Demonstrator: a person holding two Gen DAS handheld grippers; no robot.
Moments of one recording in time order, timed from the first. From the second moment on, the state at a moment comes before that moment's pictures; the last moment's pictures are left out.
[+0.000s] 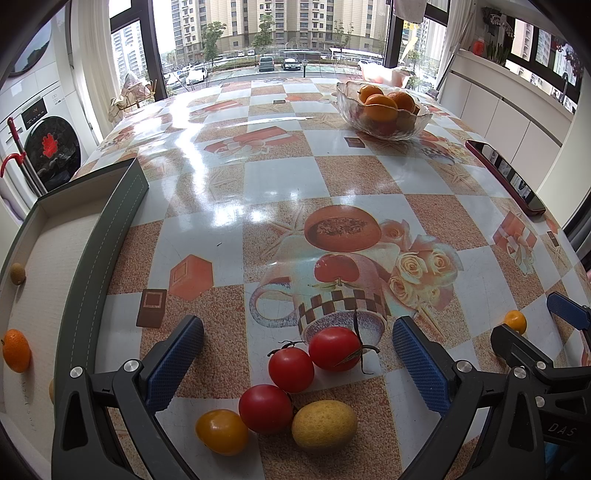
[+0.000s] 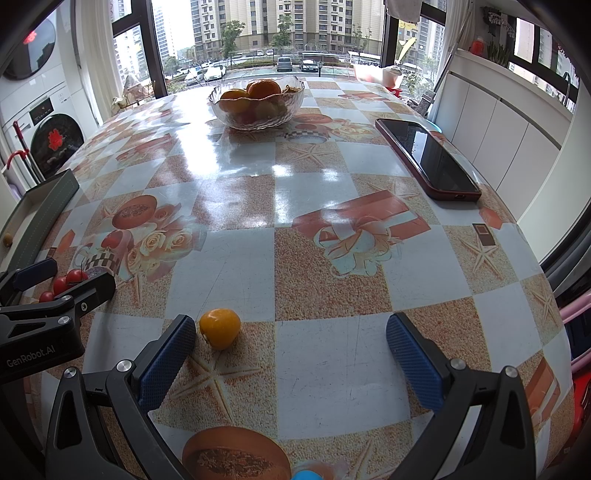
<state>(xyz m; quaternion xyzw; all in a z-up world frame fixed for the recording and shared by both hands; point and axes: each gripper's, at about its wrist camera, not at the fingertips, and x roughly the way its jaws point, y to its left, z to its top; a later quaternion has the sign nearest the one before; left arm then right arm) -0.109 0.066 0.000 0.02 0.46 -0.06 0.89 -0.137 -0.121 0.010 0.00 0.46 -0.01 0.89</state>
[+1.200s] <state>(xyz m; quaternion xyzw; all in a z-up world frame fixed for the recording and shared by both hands) -0.175 0.101 0.031 0.03 0.45 -0.07 0.89 -0.158 -0.092 0.019 0.01 0.44 0.11 0.89</state>
